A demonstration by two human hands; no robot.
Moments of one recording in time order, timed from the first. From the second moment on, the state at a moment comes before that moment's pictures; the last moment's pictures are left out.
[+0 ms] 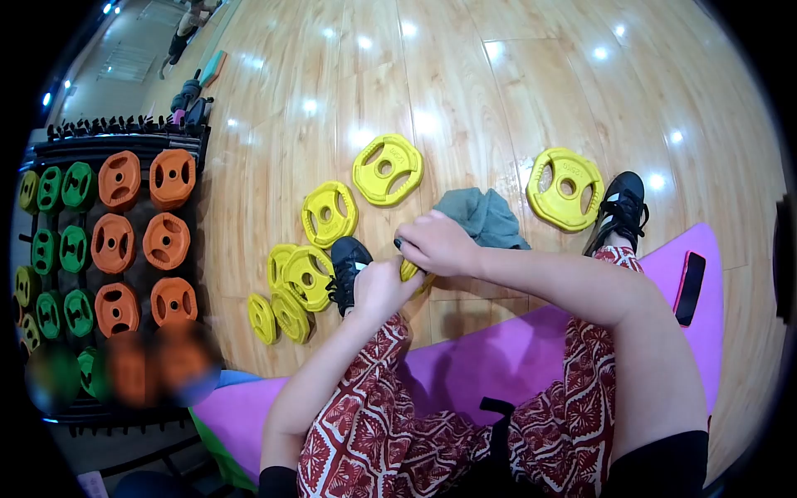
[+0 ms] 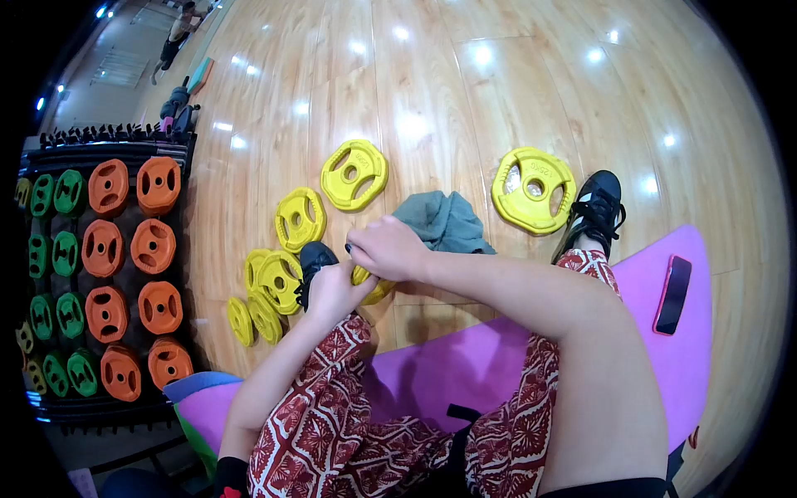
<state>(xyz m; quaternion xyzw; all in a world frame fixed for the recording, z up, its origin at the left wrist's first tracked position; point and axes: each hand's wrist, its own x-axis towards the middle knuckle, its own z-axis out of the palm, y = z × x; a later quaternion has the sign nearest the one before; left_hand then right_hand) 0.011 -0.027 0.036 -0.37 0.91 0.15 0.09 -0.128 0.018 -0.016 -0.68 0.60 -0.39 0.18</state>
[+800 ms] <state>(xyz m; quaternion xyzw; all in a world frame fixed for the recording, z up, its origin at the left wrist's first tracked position) 0.000 -0.028 0.034 -0.41 0.87 0.25 0.14 -0.135 0.019 -0.033 -0.52 0.64 -0.47 0.31</state>
